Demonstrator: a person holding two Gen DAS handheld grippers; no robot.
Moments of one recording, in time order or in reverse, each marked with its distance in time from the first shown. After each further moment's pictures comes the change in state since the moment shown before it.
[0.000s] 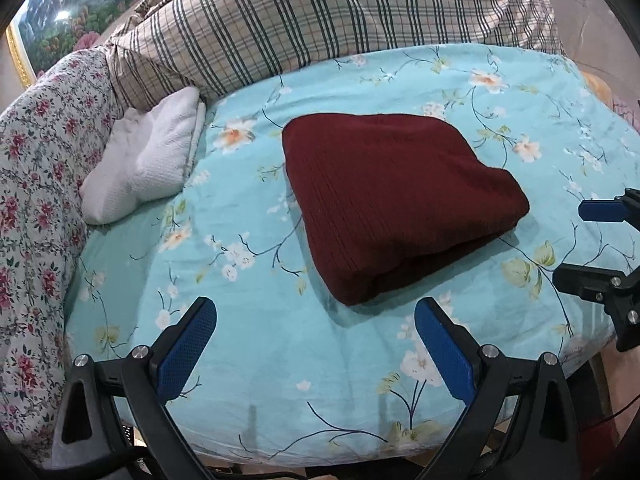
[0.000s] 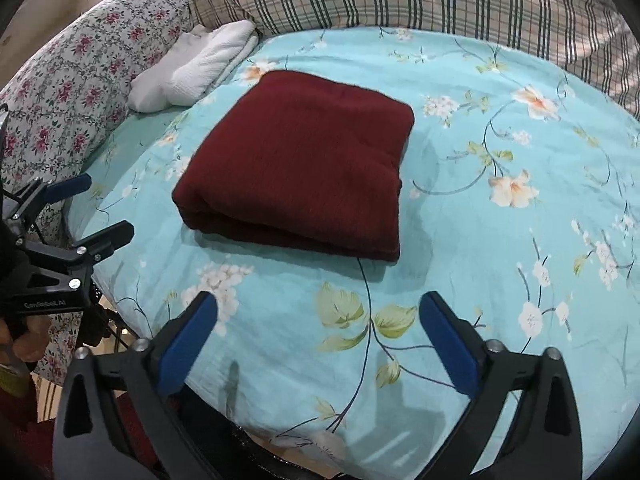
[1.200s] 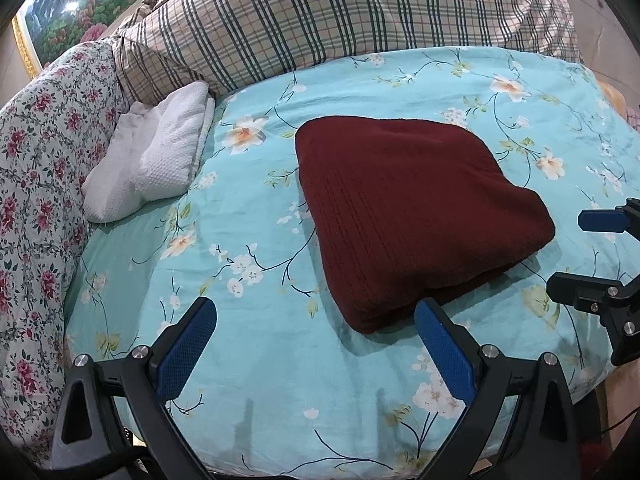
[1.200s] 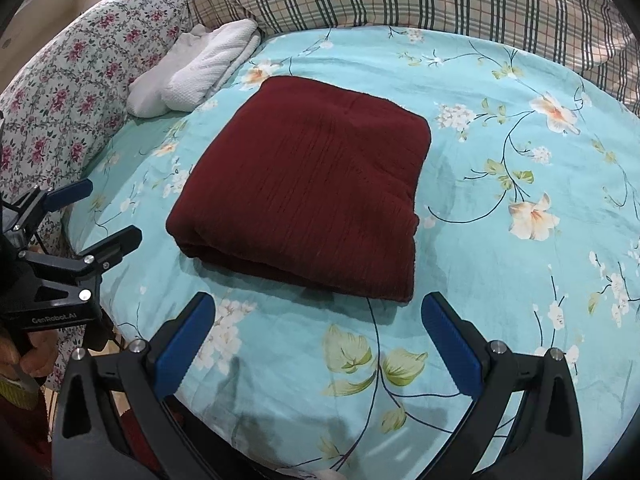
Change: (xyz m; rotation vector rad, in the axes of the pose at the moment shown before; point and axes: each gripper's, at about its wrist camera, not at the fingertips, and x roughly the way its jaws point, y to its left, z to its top) left arm 0.025 0.011 0.020 -0.033 0.020 0.028; right arm 0.024 0.000 0.031 0.006 0.028 0.029
